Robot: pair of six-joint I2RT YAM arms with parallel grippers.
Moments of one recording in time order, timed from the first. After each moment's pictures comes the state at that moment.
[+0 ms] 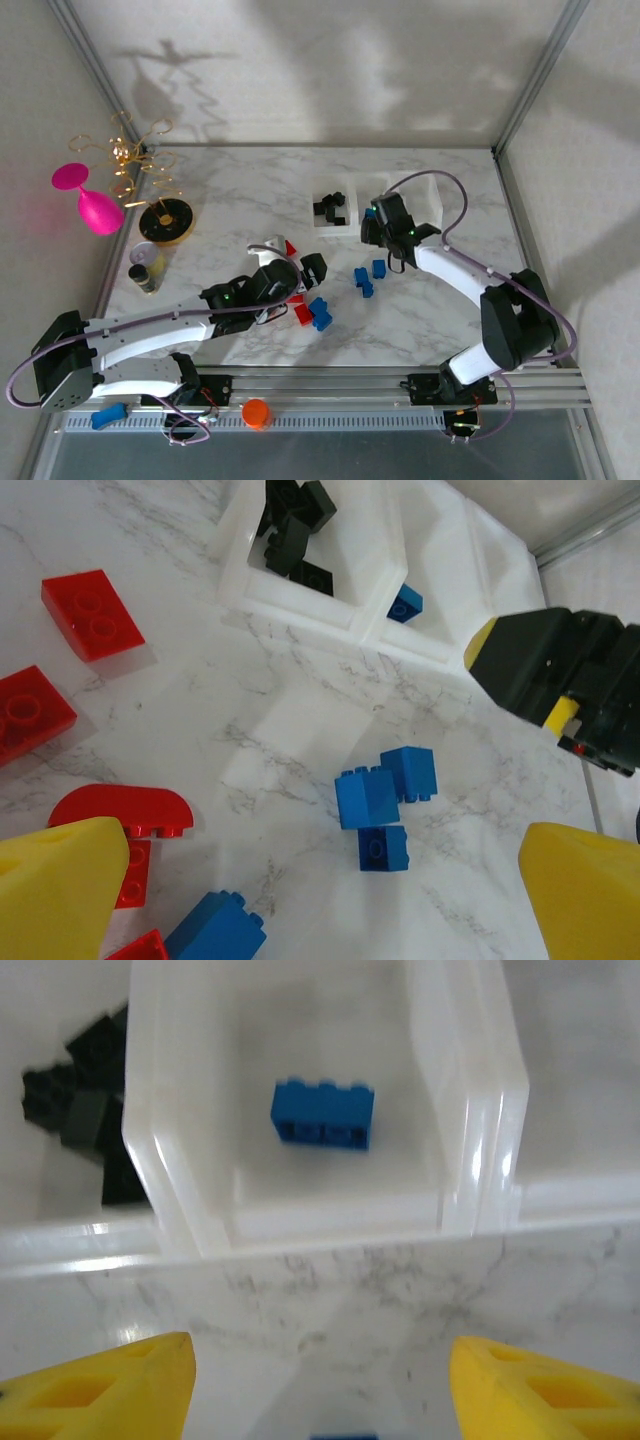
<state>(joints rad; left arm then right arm) -1.02 1.16 0.71 -0.16 -0.47 -1.09 0.54 1.49 0.95 -0.34 0.26 0.46</state>
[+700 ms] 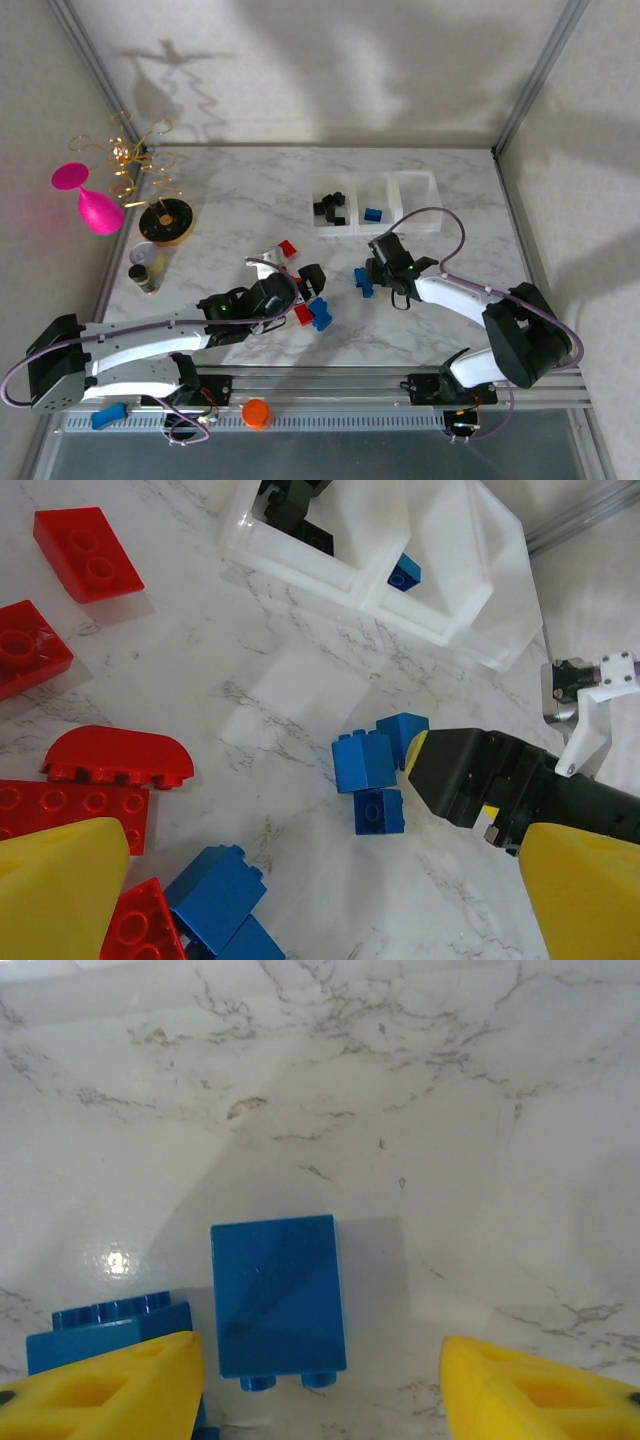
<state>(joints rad) -1.07 1.11 0.64 -0.13 -0.49 -1.16 0.63 1.42 0.69 -0.30 0.27 0.57</state>
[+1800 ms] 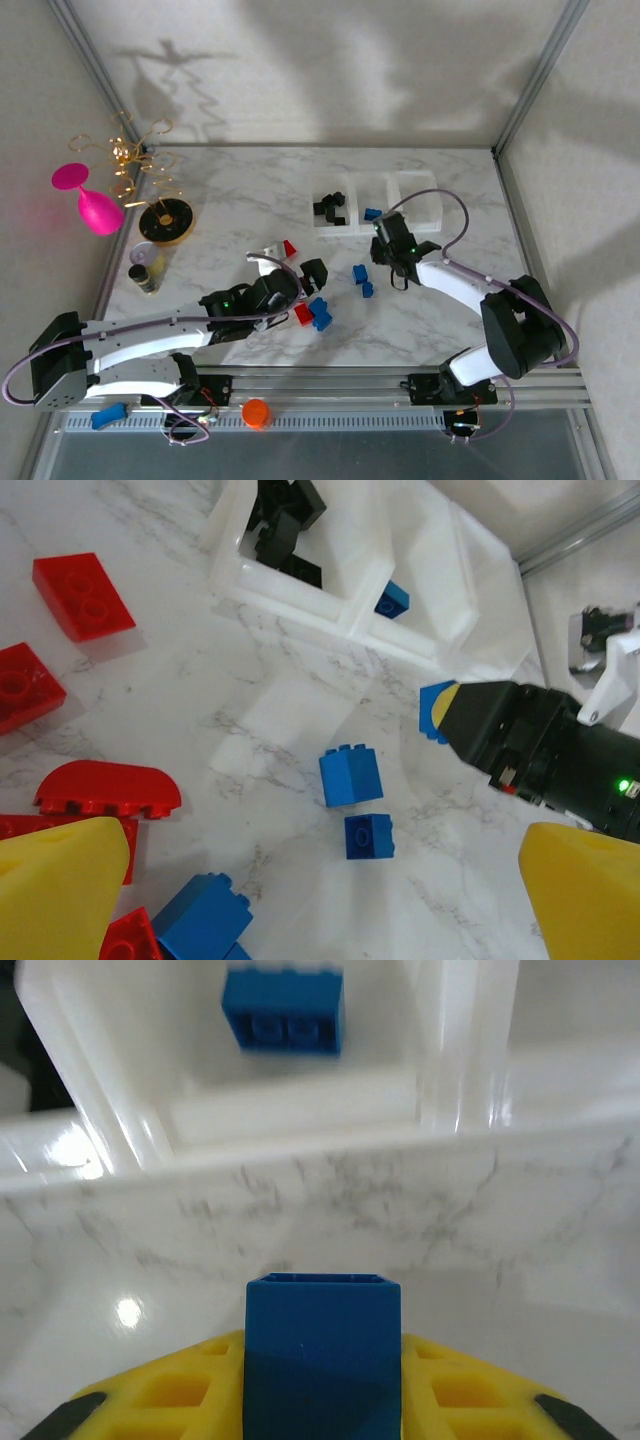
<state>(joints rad) -1.07 1.14 0.69 -0.14 -0.54 -1.13 0.54 1.46 0.83 -0.27 0.26 0.48</state>
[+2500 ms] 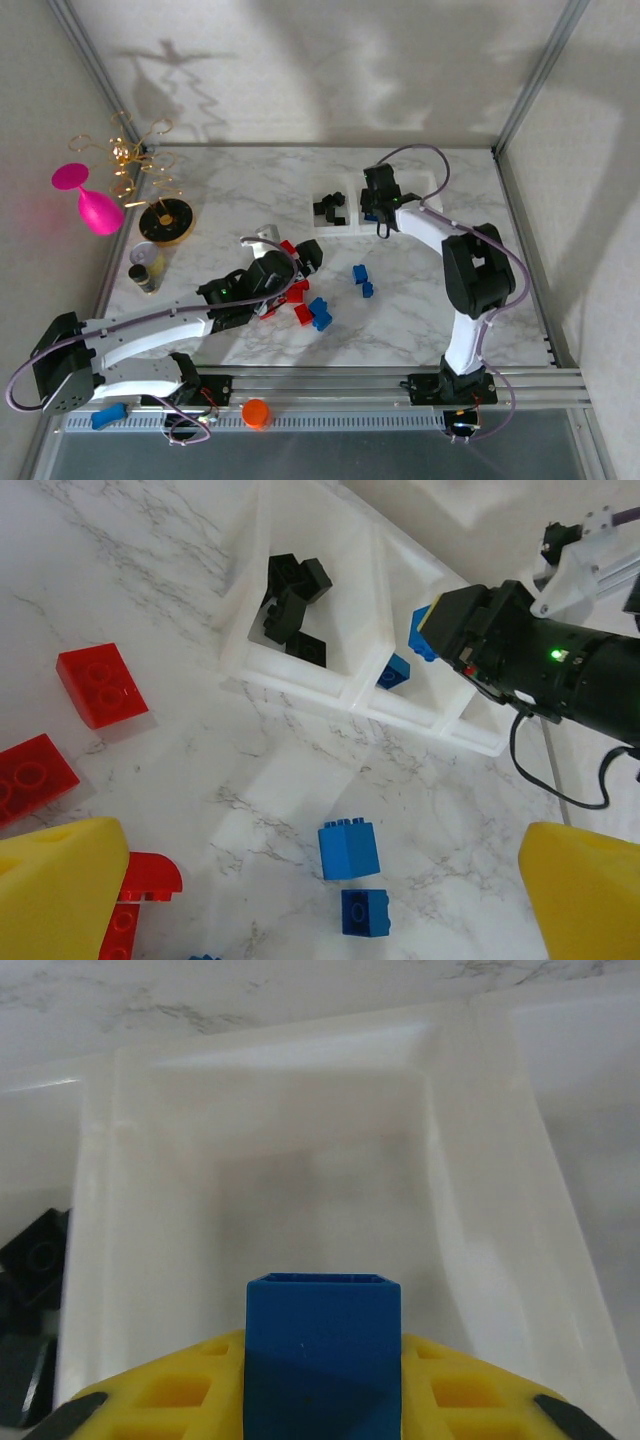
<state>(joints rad) -0.96 1.16 0.75 -0.12 -0.52 -1.07 0.44 1.90 1.32 -0.23 0.27 0.37</state>
